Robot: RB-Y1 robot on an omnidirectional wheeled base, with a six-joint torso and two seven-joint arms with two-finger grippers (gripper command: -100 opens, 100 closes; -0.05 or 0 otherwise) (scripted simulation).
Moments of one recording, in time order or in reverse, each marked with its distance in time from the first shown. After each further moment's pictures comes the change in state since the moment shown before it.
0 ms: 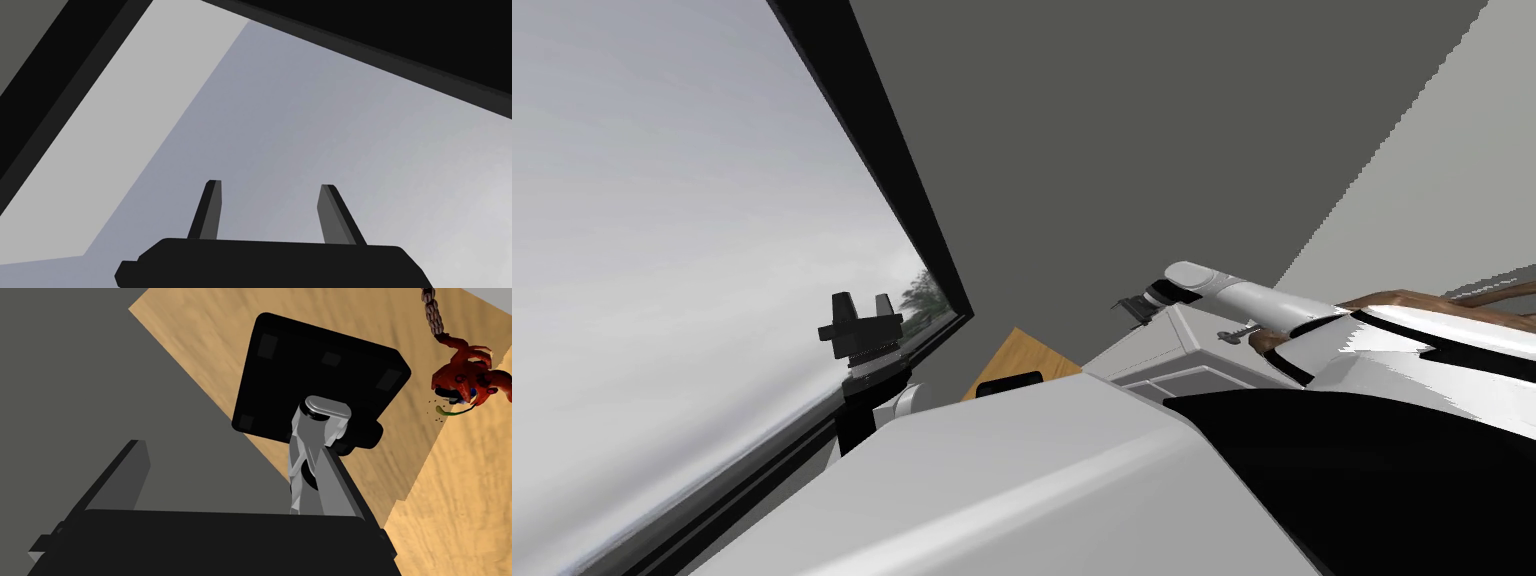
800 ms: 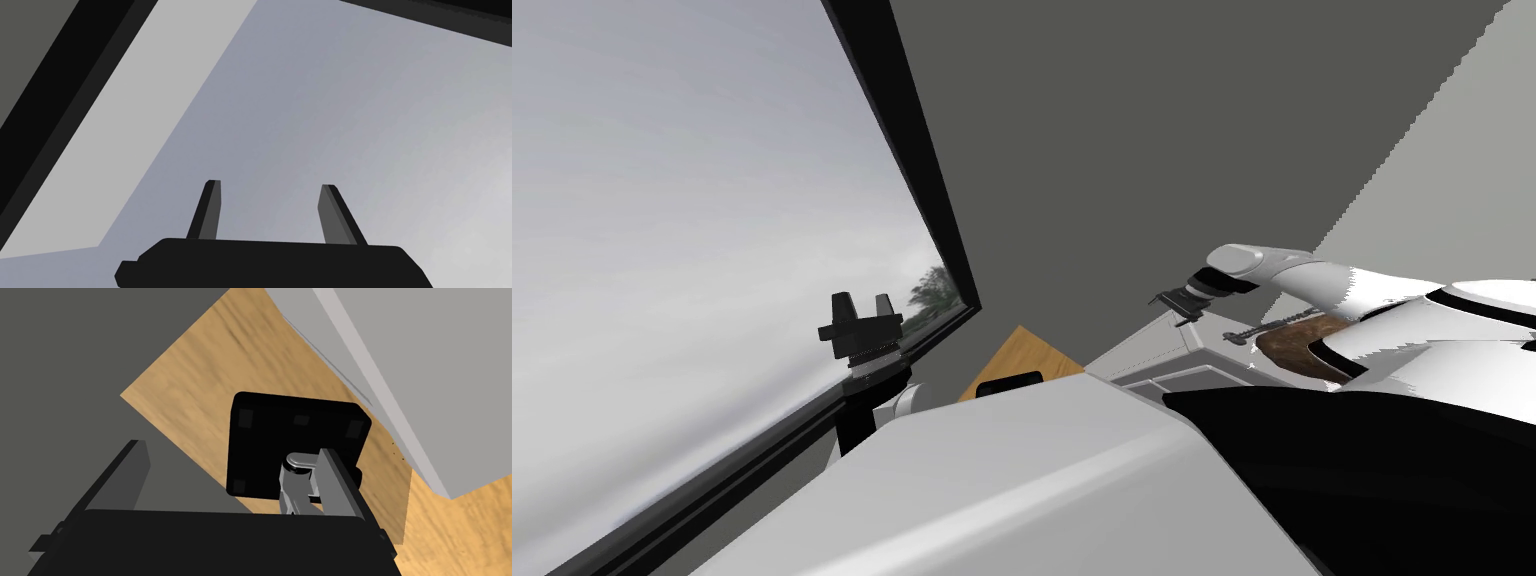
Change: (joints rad) left arm 0.000 0.000 0.000 0.000 0.000 0.000 0.000; right arm -0.119 -0.158 0.132 0.205 0.082 -0.035 0.060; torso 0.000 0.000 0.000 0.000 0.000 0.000
